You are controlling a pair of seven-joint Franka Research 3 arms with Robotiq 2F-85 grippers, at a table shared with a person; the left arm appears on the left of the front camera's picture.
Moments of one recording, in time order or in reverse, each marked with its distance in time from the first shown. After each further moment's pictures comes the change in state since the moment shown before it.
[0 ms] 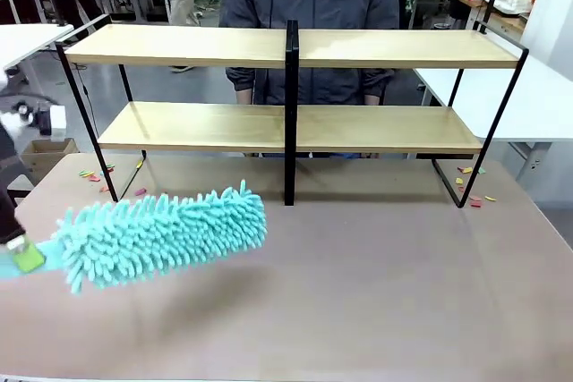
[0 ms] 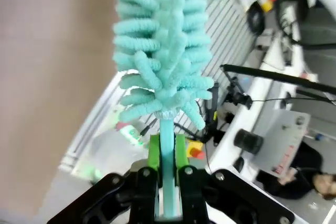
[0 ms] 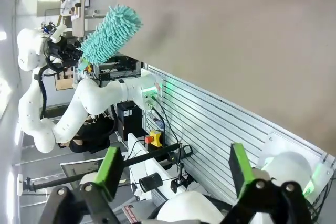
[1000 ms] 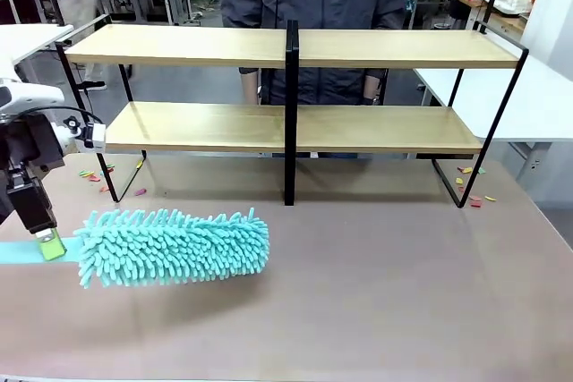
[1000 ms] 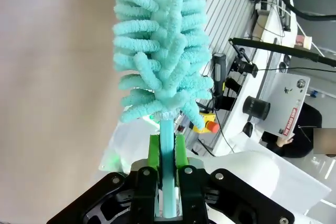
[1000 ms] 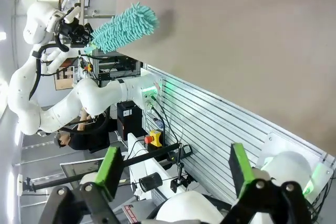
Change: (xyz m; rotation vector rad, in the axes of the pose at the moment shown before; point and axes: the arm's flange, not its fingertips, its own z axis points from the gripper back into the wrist) left arm 0.046 0.086 -0.021 -0.114 0.179 -0.106; right arm 0.001 -0.001 -0.001 -0.001 0.003 -0.001
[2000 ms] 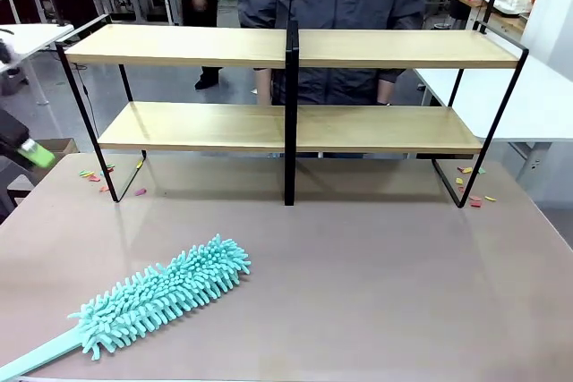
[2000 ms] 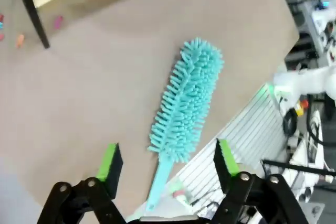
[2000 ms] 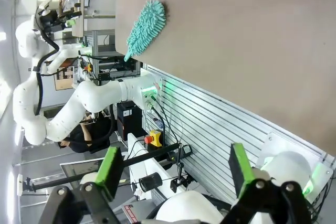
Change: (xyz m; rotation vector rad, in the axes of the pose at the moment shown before) left arm -0.074 -0.007 0.098 0.325 -0.647 0.243; right arm 0.000 0.000 0.000 -0.001 0.000 -0.001
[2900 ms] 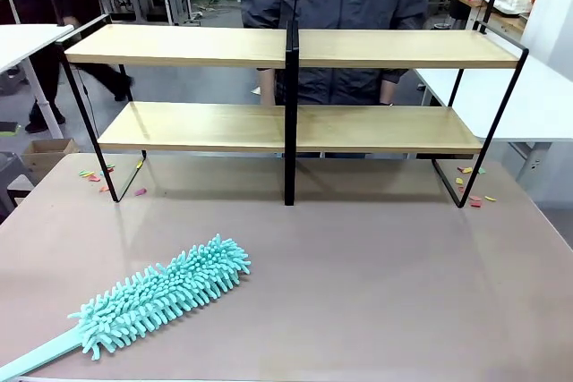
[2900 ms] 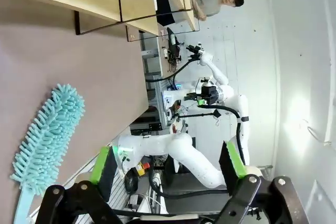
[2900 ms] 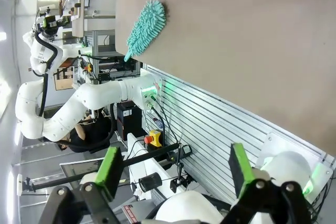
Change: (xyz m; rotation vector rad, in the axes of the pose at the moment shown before) left arm -0.037 0.033 0.021 -0.676 -0.325 0.530; right arm 0.000 0.000 0.000 0.000 0.000 0.001
